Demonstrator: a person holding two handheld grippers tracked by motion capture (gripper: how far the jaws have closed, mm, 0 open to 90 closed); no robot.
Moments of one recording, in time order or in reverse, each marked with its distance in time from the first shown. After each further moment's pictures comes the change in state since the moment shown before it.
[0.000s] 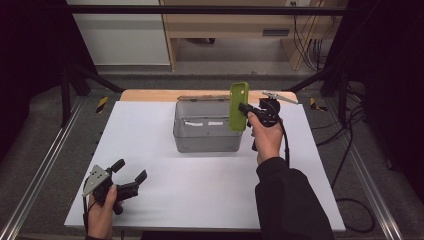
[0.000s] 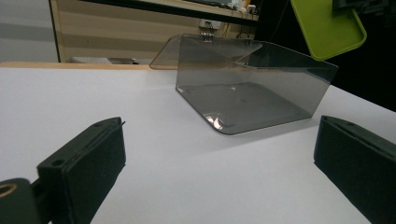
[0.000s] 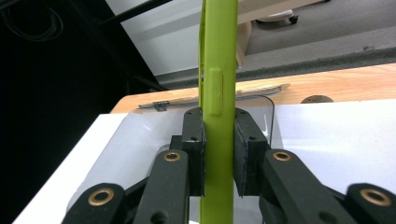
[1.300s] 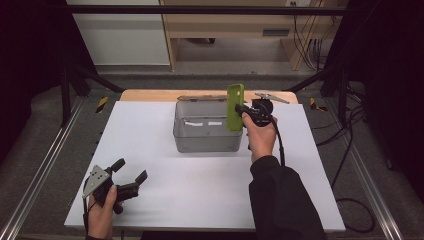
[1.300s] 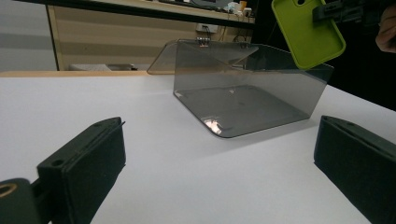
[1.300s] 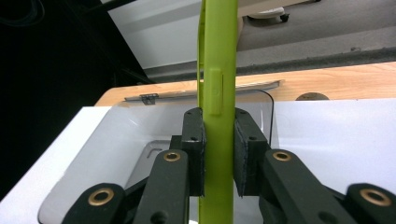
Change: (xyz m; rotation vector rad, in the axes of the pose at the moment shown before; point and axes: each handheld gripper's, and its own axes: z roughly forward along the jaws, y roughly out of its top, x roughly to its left) left arm -0.001 0.001 -0.001 -0.018 -0.008 0.026; right arm 0.004 -0.007 0.019 0.026 -0.048 -0.045
